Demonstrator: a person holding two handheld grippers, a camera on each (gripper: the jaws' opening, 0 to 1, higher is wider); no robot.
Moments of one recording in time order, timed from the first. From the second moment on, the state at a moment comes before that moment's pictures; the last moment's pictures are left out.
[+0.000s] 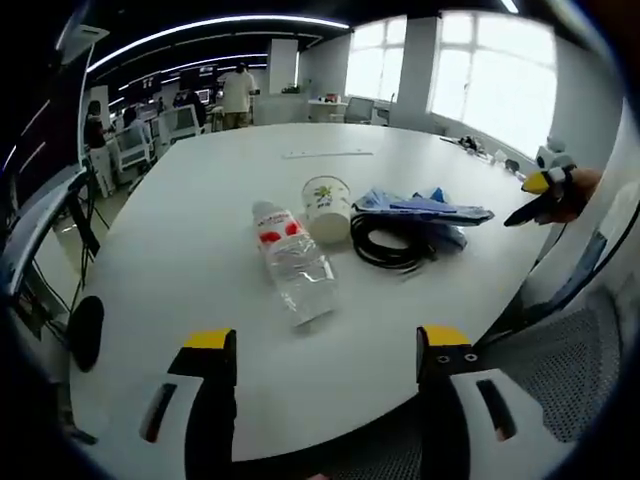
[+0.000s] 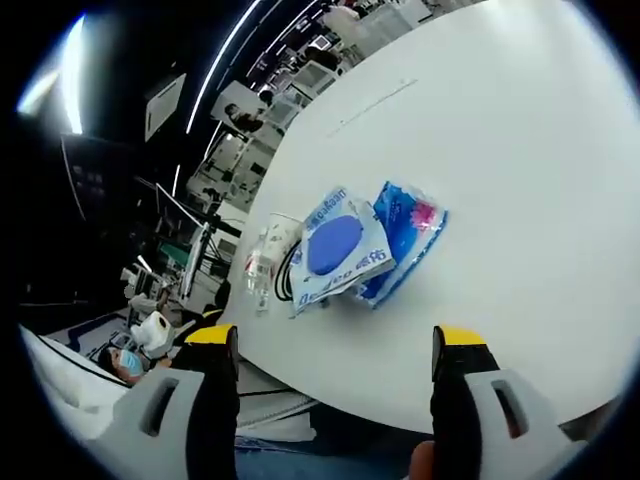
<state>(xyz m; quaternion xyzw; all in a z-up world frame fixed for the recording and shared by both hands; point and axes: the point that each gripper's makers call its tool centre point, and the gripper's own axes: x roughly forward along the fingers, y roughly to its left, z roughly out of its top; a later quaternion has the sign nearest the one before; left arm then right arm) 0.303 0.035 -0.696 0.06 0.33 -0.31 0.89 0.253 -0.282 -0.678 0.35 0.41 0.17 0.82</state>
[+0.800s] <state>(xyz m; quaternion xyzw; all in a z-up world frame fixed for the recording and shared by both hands) 0.297 0.028 -0.703 0.06 0.34 -0.33 0.88 0.241 -0.279 -0.680 0.36 0.41 0.16 0.82</state>
